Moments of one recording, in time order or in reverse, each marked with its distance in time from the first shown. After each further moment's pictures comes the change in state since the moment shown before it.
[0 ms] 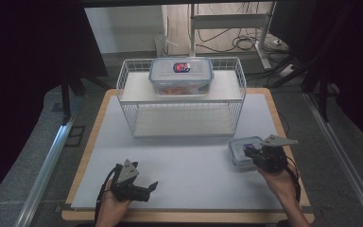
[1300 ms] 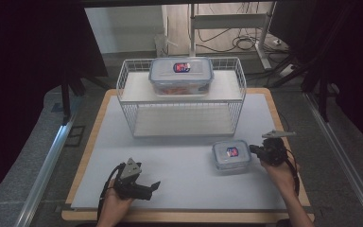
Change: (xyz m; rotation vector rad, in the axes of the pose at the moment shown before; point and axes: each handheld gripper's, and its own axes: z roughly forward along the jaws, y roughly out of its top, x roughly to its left) left arm 0.003 0.001 0.011 0.040 -0.048 -0.034; right arm -0.037 -0.009 0.030 0.107 -0.034 0.113
